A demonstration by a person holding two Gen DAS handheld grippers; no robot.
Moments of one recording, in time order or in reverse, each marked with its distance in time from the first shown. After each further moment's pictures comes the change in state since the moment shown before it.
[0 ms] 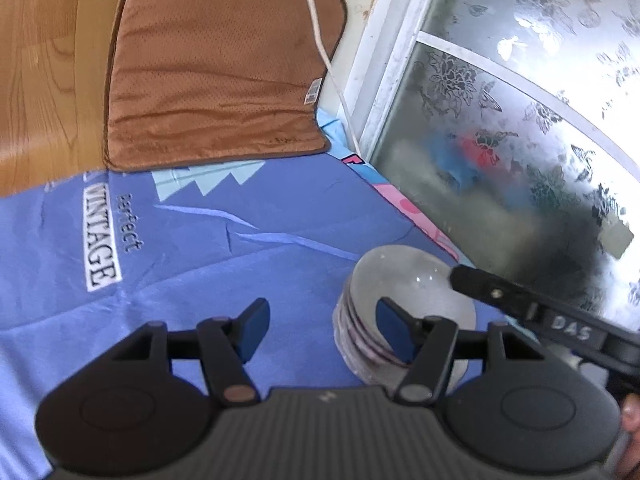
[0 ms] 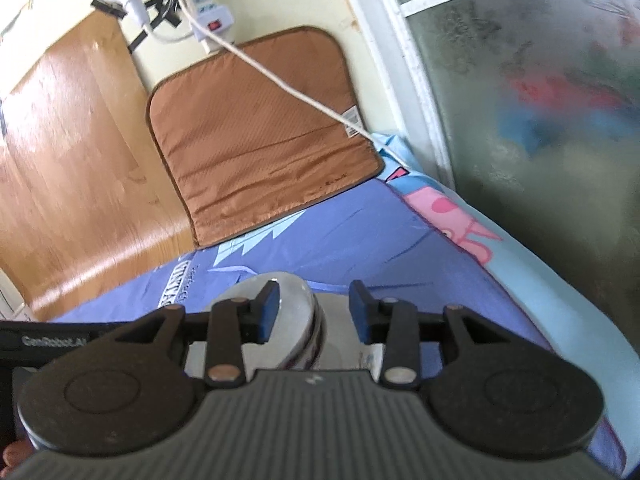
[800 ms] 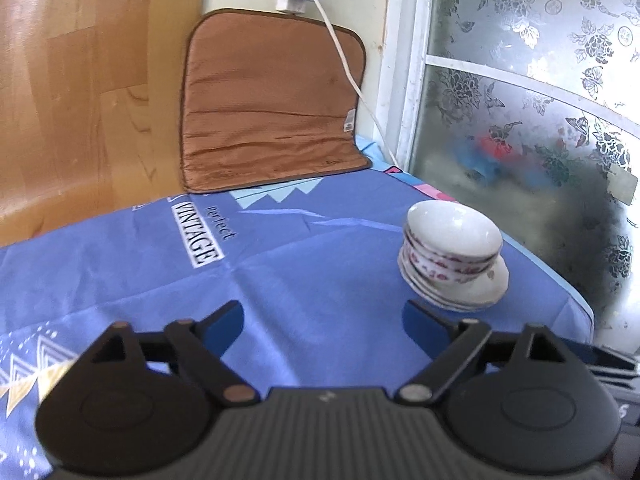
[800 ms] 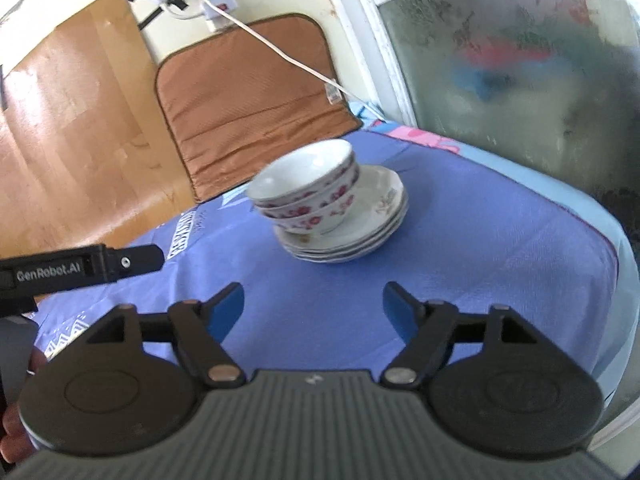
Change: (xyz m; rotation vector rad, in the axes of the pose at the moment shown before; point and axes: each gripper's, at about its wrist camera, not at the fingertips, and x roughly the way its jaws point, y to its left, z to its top) left arm -0.080 0.021 -0.076 0.098 -0.141 0.147; right arm -0.056 0.053 -0.098 0.031 -0.025 -0.119
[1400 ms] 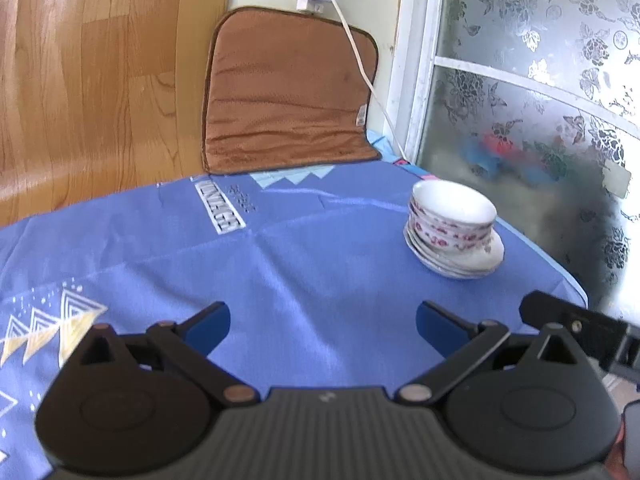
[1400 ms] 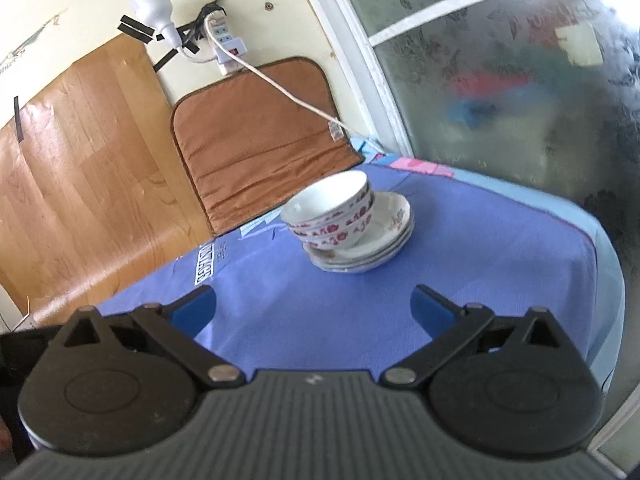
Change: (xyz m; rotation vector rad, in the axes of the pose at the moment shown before) left arm -0.031 0.009 -0.029 -0.031 0.014 0.009; right arm -0.037 0.021 -0.015 0.062 -0.109 -0.007
